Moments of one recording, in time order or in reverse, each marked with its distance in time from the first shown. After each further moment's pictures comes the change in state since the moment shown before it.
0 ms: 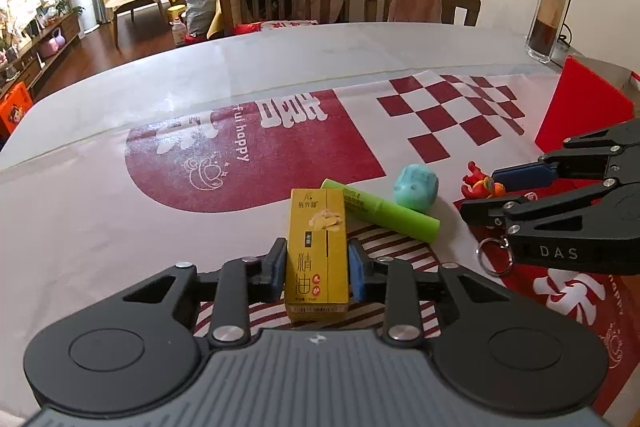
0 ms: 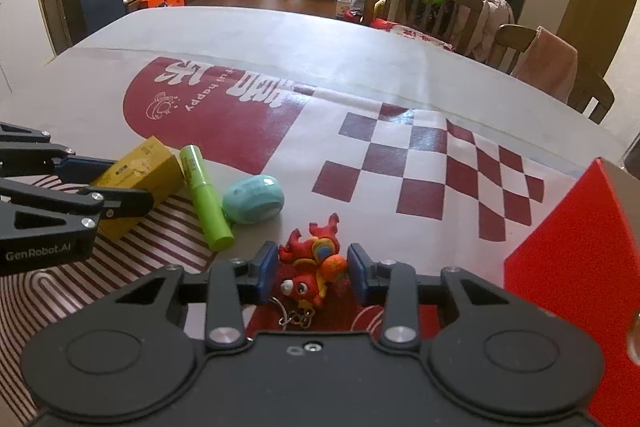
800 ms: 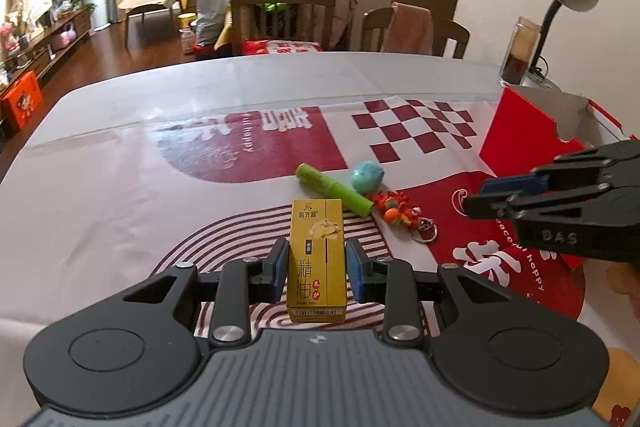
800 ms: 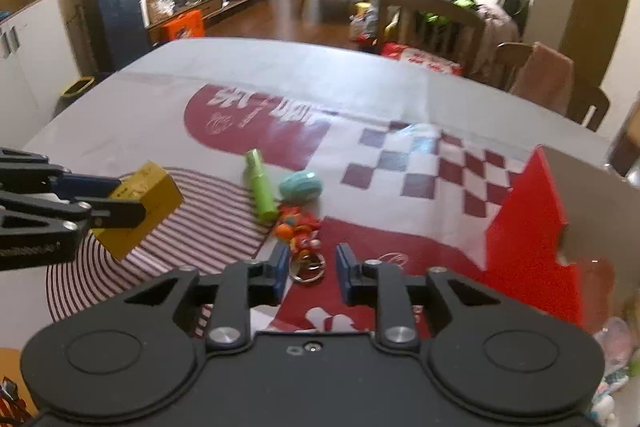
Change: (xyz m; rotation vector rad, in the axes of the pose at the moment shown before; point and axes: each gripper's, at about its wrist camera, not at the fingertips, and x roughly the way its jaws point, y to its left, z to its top) left arm -0.093 -0.011 -0.030 -0.084 -0.057 -0.017; right arm -0.071 0.009 -0.020 0.005 -0.059 0.070
